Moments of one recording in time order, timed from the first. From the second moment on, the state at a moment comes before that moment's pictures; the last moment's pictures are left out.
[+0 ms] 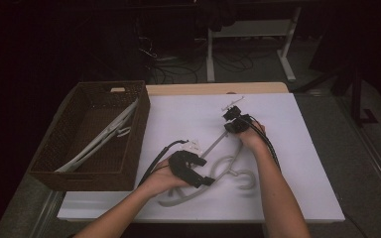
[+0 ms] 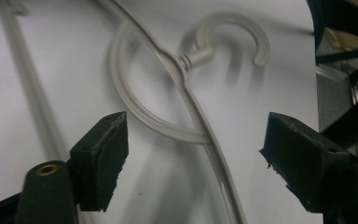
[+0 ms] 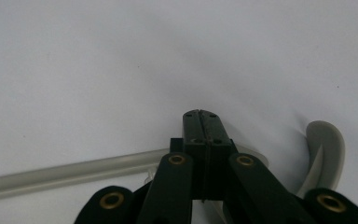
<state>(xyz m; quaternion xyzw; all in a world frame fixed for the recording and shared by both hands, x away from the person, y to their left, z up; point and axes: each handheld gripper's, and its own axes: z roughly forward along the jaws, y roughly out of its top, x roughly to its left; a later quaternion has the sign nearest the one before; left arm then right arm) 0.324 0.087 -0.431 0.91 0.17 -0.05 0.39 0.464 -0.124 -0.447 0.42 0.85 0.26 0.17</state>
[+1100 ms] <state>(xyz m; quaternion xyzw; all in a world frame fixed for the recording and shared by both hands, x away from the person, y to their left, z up) 0.304 0.068 -0.448 0.94 0.17 -0.01 0.31 0.464 -0.123 -0.448 0.42 0.85 0.26 0.17</state>
